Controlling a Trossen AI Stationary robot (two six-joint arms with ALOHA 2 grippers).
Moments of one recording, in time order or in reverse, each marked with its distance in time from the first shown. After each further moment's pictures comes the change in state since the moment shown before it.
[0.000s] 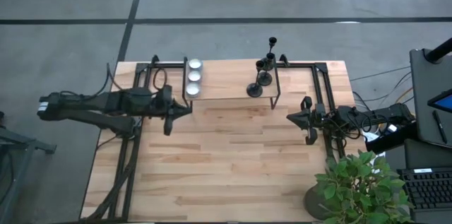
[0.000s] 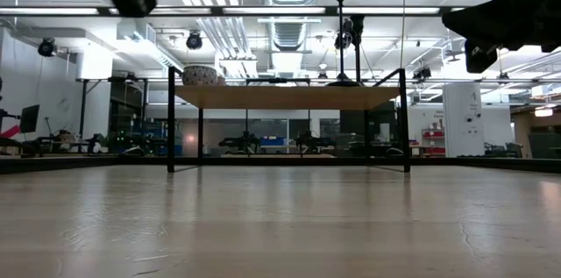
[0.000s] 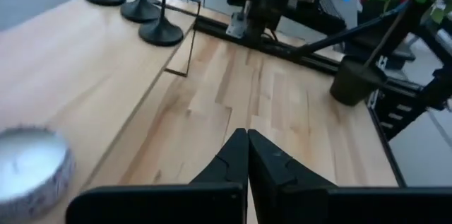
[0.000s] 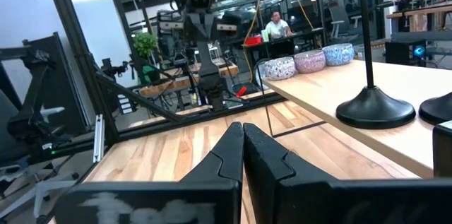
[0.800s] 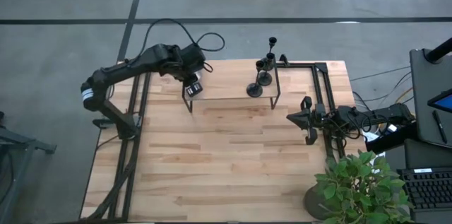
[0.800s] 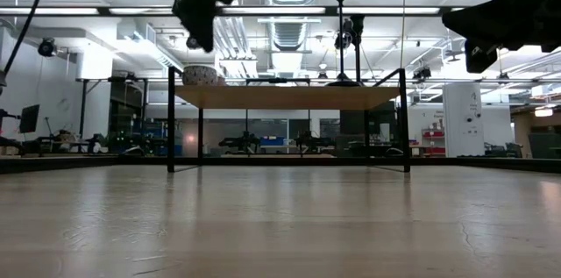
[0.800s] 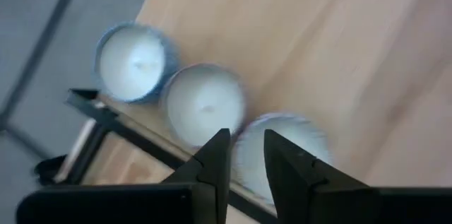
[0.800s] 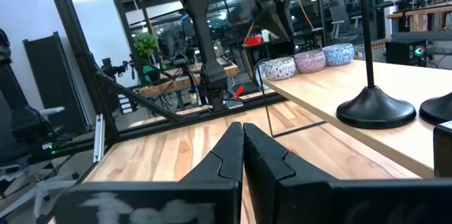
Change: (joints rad) left arm 0.434 0.792 0.883 -0.921 -0.103 0.253; right arm 0.000 0.000 0.000 0.000 0.000 0.000
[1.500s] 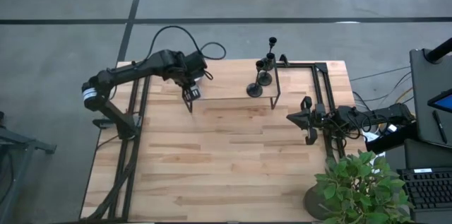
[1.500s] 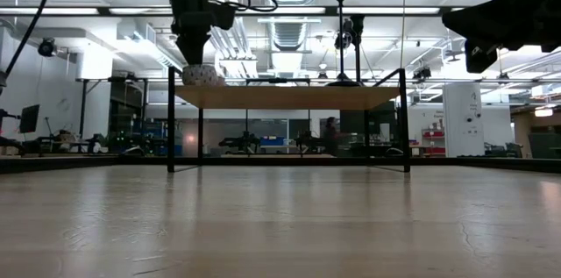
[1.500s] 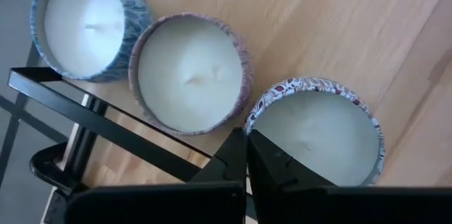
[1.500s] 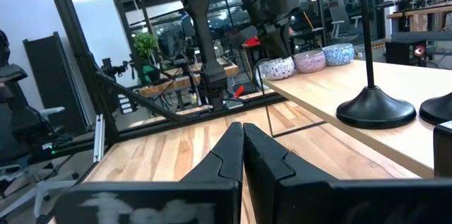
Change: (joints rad) left arm 0.007 0.013 -0.130 0.029 -0.011 0.067; right arm 0.000 0.000 0.000 0.000 0.000 0.000
